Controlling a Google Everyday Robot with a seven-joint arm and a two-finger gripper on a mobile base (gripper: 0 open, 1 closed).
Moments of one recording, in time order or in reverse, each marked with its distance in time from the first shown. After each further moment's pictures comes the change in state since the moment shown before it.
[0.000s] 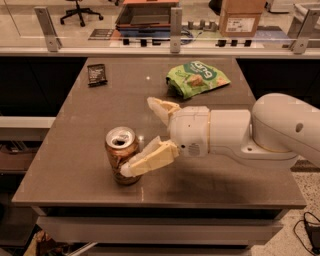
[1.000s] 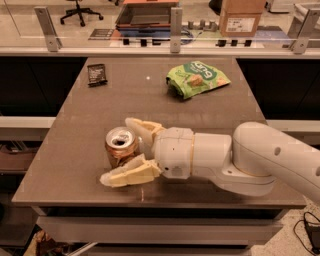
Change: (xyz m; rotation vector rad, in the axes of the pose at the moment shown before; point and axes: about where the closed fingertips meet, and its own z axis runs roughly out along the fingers) arm 0.015 0.032 0.031 -0.030 -0.103 0.005
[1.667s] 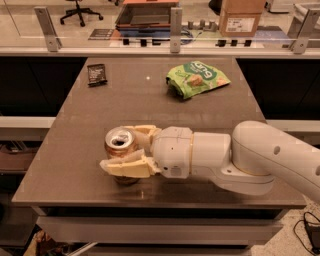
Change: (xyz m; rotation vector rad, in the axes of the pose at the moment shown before) arm -0.003 0.003 0.003 -0.008 0.001 -0.008
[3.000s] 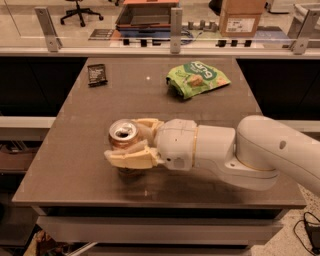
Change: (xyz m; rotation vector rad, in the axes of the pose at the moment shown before) arm -0.010 -0.016 -0.006 0.040 -0.011 -0.002
